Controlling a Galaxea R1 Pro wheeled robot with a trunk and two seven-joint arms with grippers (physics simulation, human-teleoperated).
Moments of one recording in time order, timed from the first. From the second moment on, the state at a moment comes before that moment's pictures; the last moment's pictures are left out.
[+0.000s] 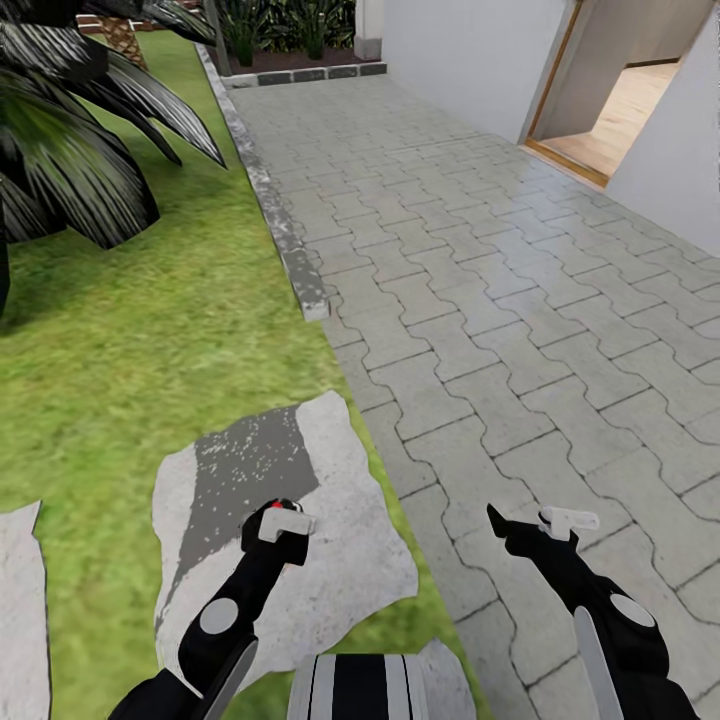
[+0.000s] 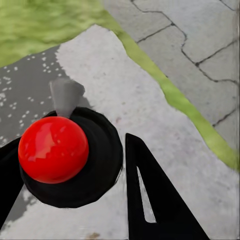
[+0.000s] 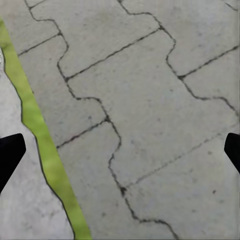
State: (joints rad) left arm -0.22 0.07 -0.45 -1.59 0.09 0.37 0.27; right arm -0.17 0.02 -0.22 -1.60 -0.09 0.43 0.19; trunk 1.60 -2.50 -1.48
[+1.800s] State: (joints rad) left arm -0.22 0.05 -0.45 -1.59 0.09 0.38 0.26; right arm -0.17 0.02 -0.22 -1.60 -0.09 0.43 0.19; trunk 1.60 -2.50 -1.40
